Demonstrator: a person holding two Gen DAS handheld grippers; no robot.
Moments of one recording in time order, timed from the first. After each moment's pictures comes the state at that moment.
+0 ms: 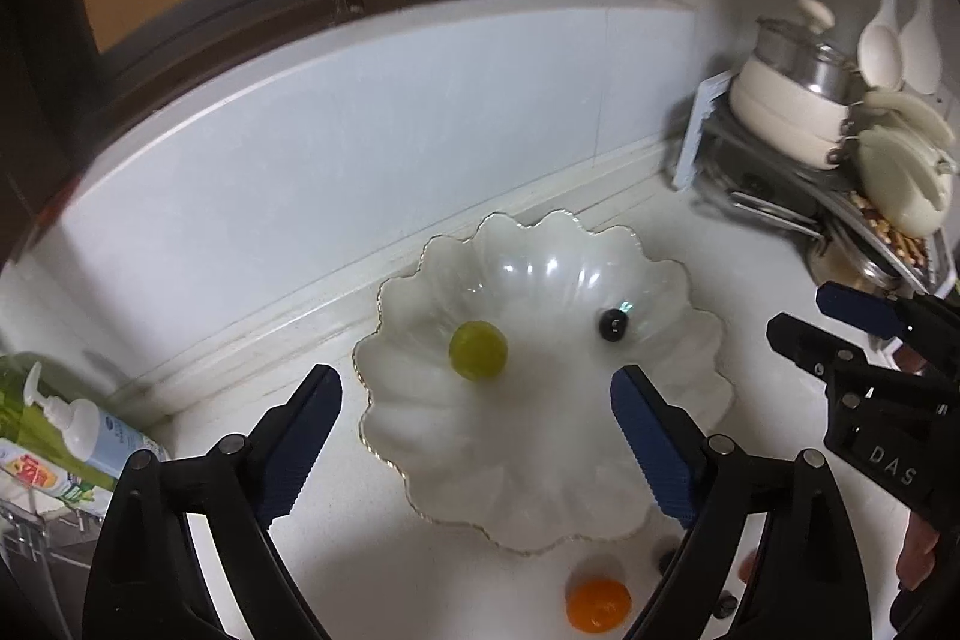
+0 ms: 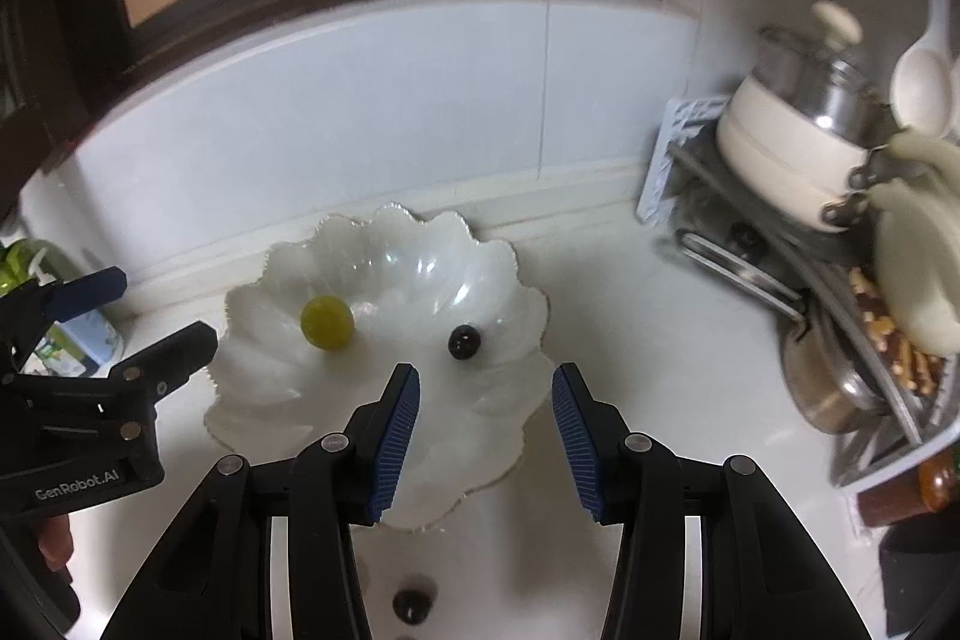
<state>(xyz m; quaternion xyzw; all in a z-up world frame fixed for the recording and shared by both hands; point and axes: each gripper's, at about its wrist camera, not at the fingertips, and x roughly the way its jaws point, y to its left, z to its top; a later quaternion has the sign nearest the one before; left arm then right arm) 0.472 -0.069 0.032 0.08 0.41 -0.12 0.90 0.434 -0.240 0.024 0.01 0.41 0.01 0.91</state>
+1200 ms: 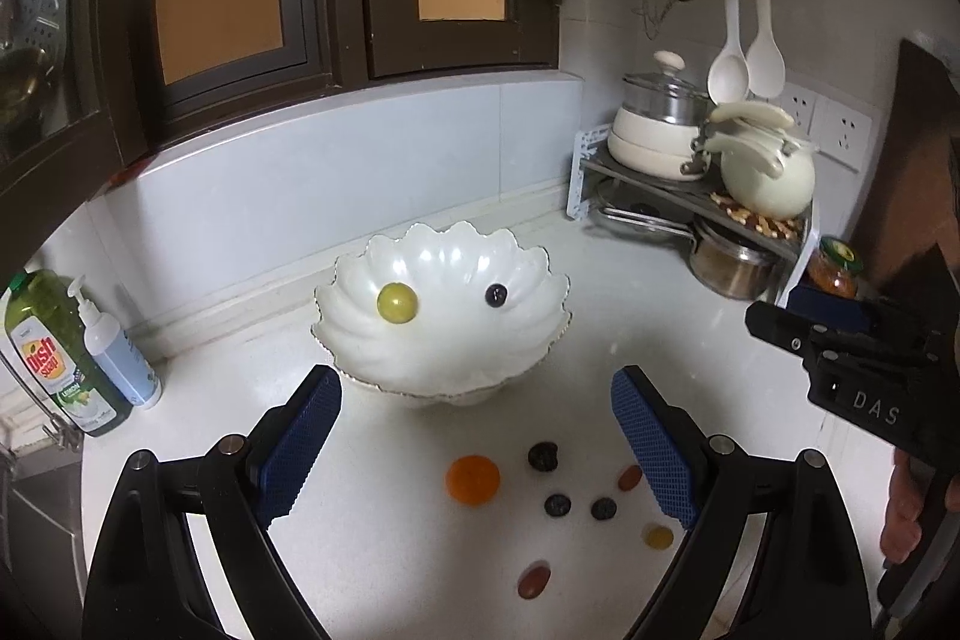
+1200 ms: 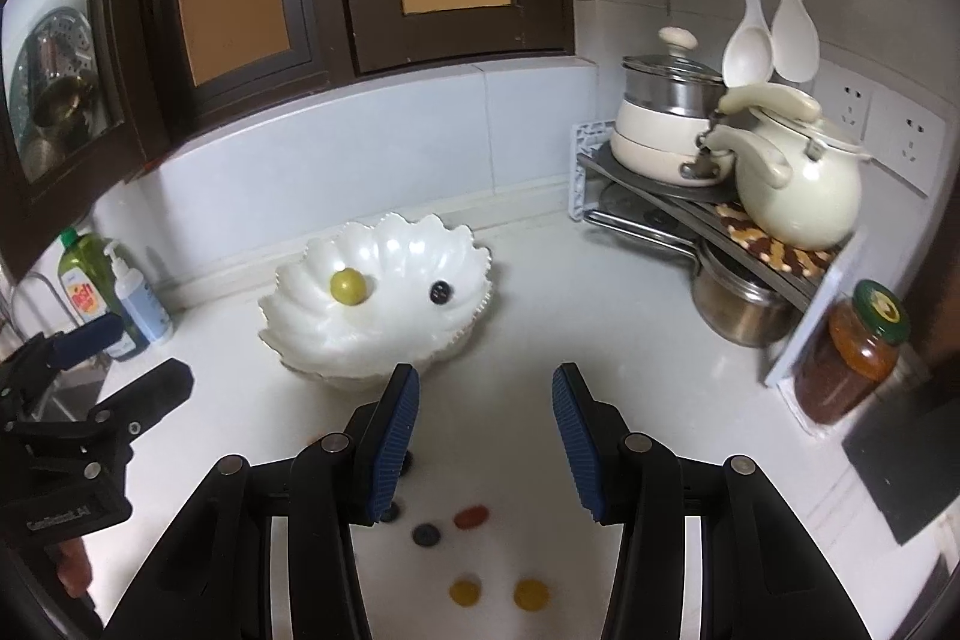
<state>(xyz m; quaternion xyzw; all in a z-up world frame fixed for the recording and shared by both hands) 0.280 -0.083 0.056 0.06 0.32 -0.16 0.93 0.254 -0.281 0.042 0.04 0.33 -0.01 0.94</state>
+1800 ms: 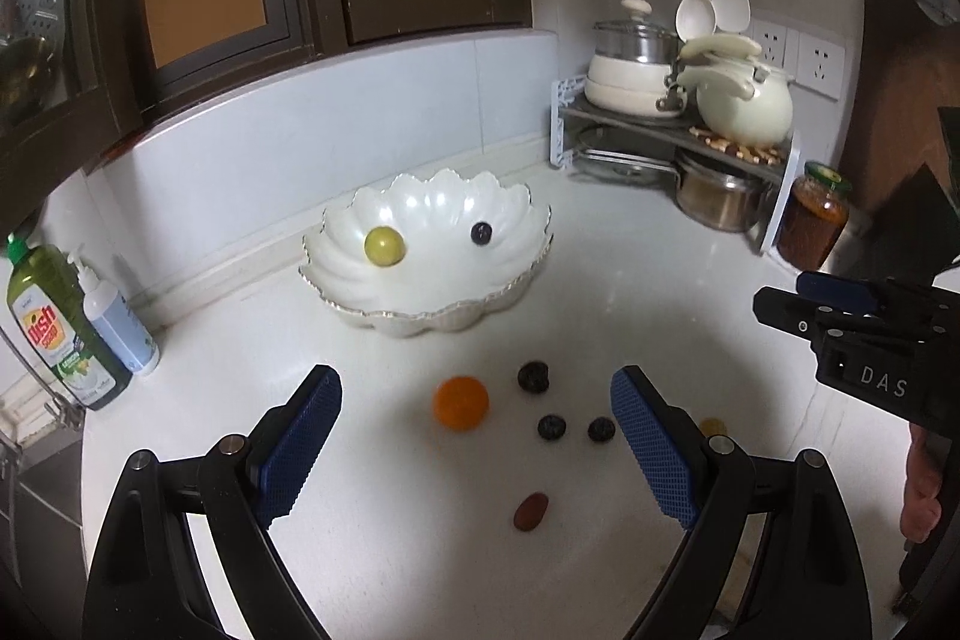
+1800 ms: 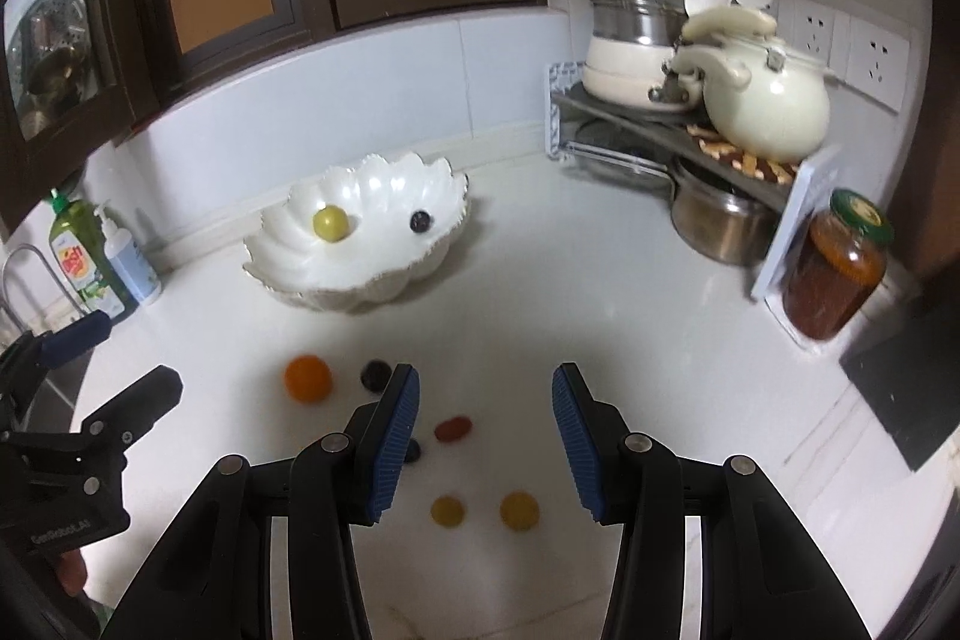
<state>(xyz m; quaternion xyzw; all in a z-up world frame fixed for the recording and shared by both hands) 0.235 -0.087 0.012 0.09 0.33 -0.16 0.92 0.209 -0.287 -0.007 0.06 0.36 -0.03 0.93</state>
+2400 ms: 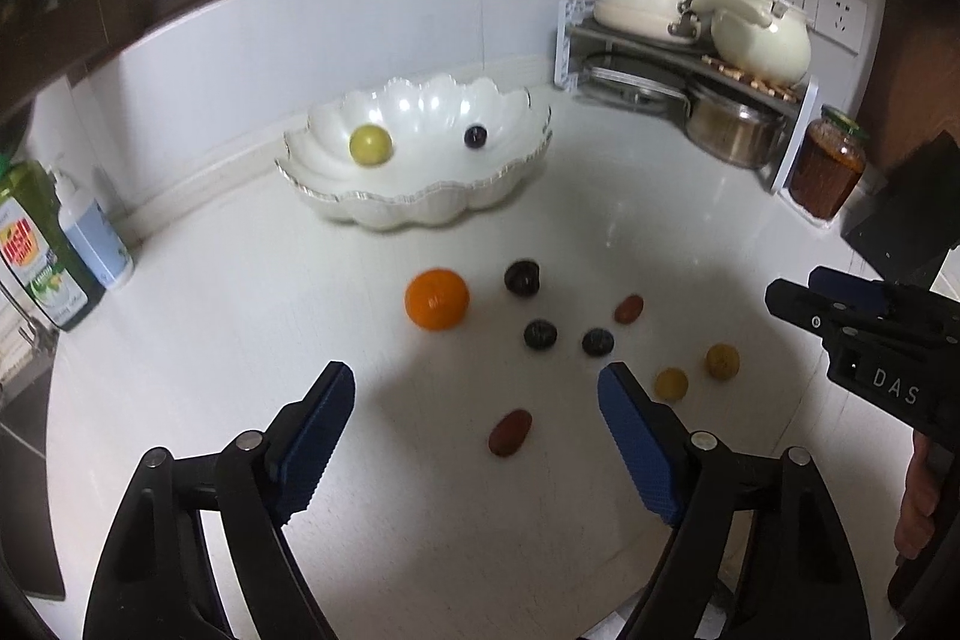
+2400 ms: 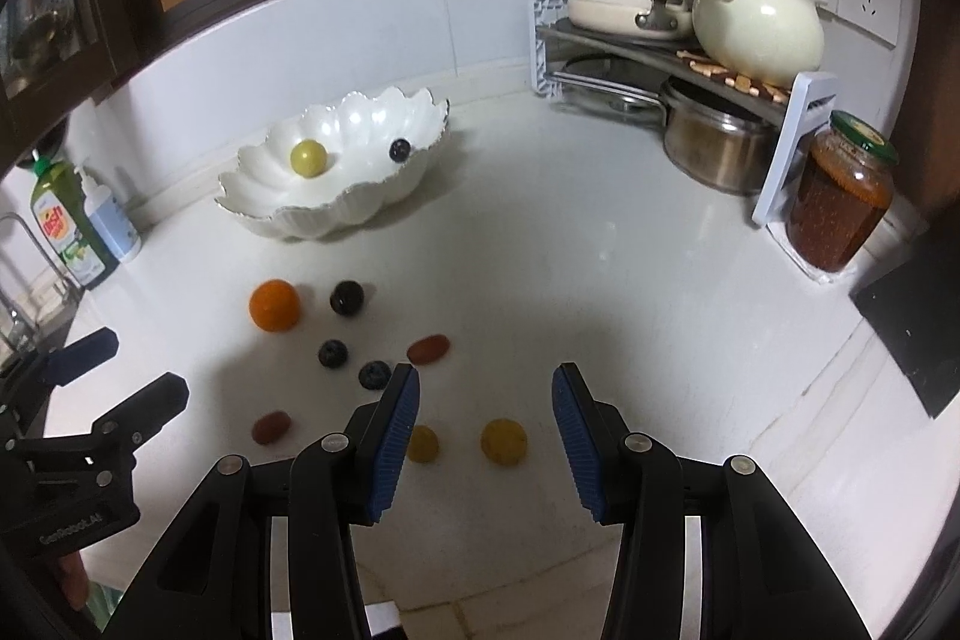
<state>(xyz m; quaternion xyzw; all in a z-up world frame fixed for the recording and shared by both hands) 0.228 -0.093 -0.046 0.08 0.41 -0.15 0.90 0.199 -0.293 -0.058 0.06 0.40 -0.03 0.91</state>
